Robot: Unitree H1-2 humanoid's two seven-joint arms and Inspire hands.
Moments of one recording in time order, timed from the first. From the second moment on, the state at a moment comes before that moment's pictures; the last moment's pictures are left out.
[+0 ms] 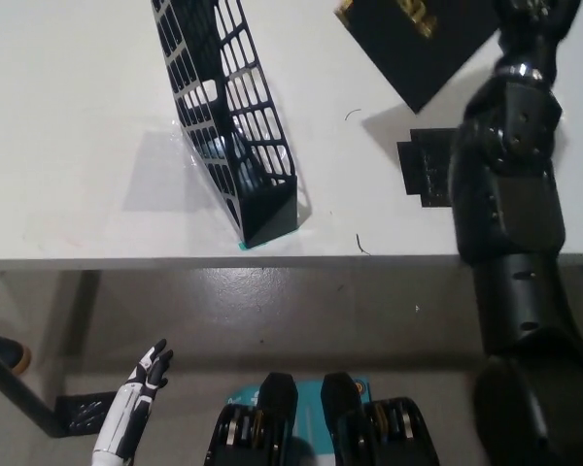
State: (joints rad) left_arm -0.01 0.14 0.00 0.28 0.10 -0.24 -0.02; right_arm -1.05 0.06 -0.27 0.58 0.04 -0.29 -0.39
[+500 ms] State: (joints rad) left_arm 0.00 0.14 0.00 0.27 0.10 -0.24 -0.02; right_arm -1.18 0.13 0.02 0.56 -0.25 -0.23 -0.51
